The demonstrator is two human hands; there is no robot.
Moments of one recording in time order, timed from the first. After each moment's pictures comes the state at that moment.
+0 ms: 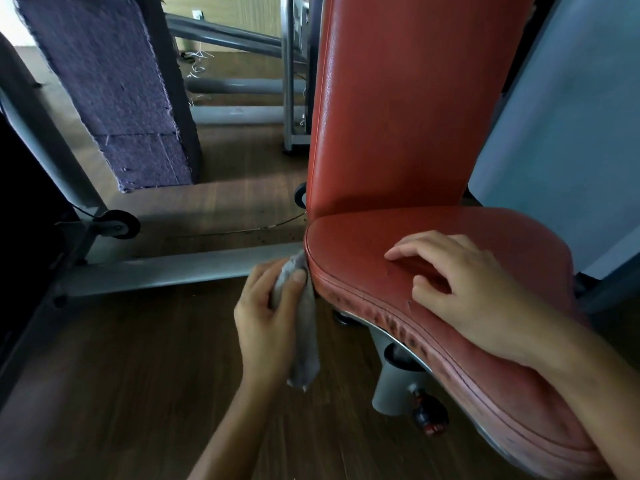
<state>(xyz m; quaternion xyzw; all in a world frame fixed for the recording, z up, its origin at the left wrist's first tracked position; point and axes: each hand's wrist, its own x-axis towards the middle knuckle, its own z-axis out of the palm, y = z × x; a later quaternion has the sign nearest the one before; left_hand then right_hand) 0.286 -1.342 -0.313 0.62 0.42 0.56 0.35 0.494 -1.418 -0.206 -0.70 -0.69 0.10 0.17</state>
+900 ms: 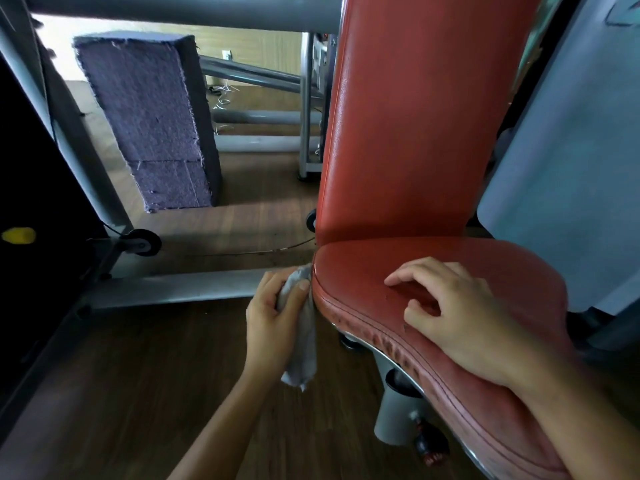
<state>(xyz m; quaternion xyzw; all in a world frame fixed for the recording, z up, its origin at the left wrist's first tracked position) 0.283 -1.320 -0.311 0.63 0.40 0.54 0.39 0.494 -1.416 -0.210 -0.69 -0.69 0.07 0.19</state>
